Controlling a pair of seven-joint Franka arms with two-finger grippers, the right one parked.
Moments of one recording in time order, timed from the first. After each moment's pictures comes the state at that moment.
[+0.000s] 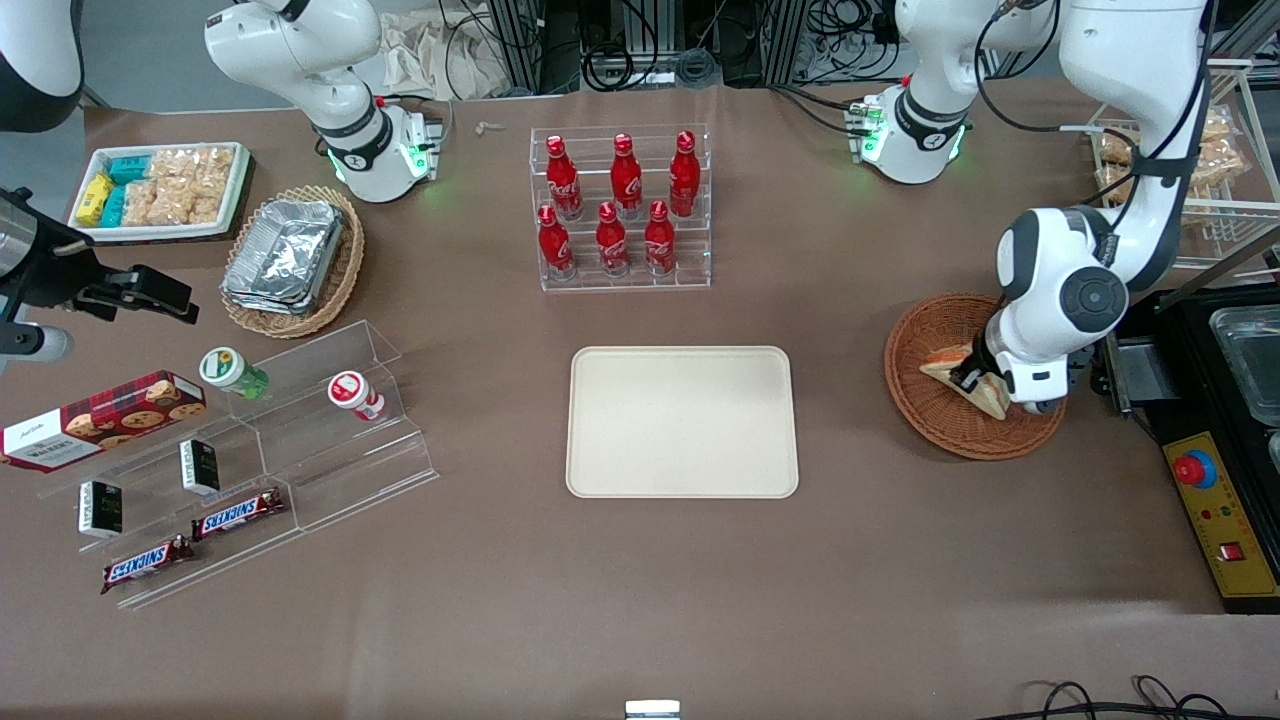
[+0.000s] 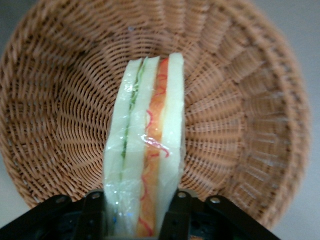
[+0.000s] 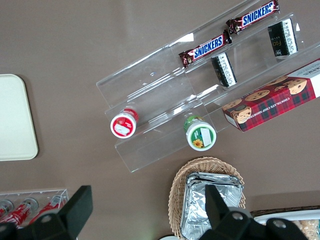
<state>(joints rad) -0.15 0.18 0.11 -2.31 0.05 2.34 -0.93</state>
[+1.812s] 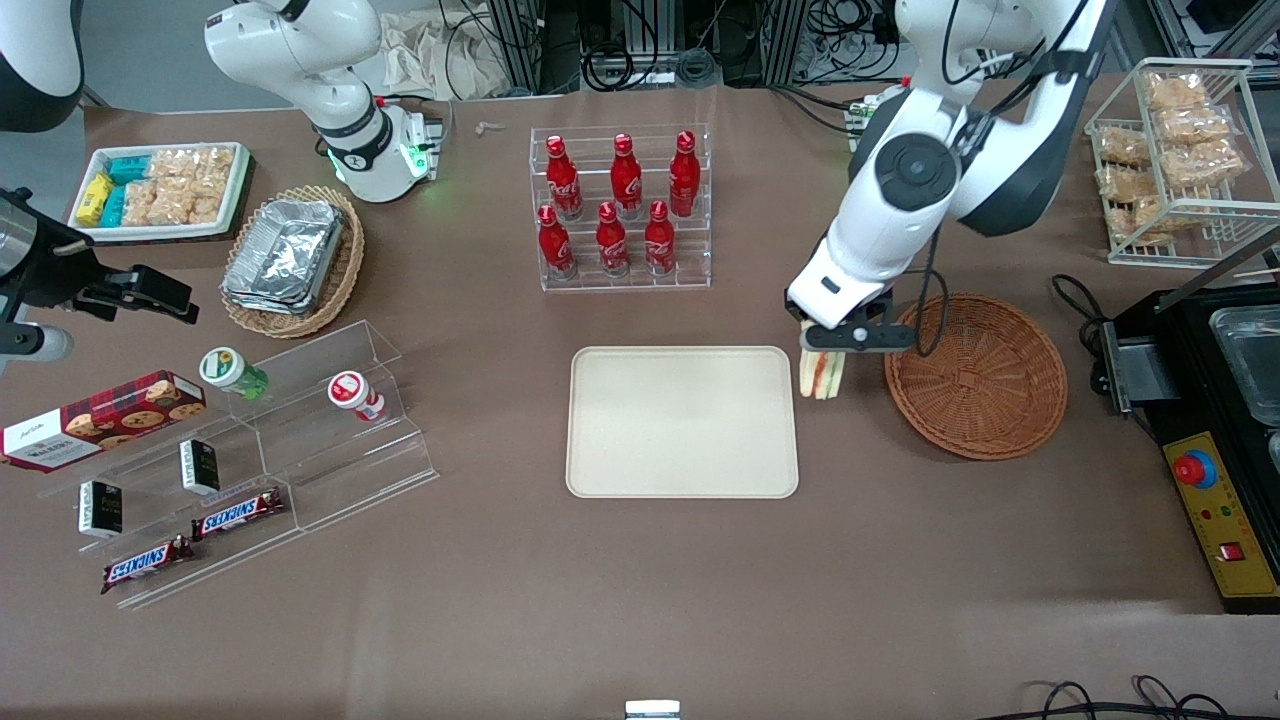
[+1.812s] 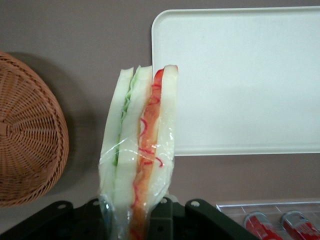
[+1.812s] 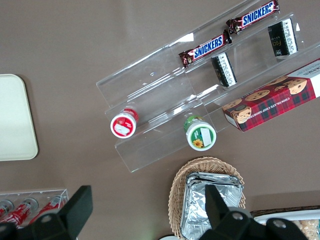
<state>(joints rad) -0.17 0.11 -0.37 -2.01 0.02 2.05 -0.50</state>
